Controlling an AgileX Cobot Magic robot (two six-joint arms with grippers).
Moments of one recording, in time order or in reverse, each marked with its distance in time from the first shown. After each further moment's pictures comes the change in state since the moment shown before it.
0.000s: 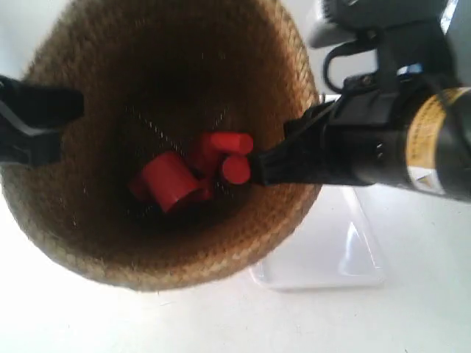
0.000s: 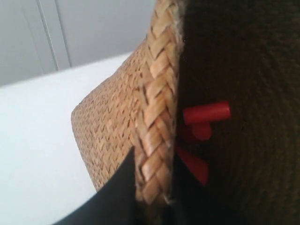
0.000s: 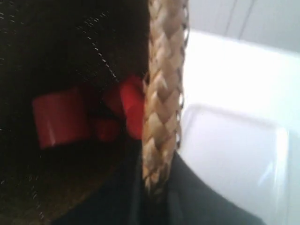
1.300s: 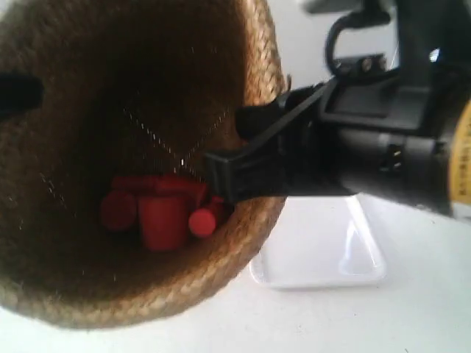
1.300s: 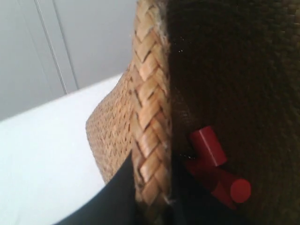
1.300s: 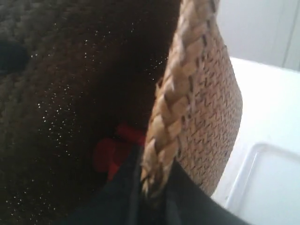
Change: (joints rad) left arm -0.048 -0.125 -0.062 0.163 0.134 -0.086; right arm 0.218 -0.071 -0.011 -0.197 -0.027 0.243
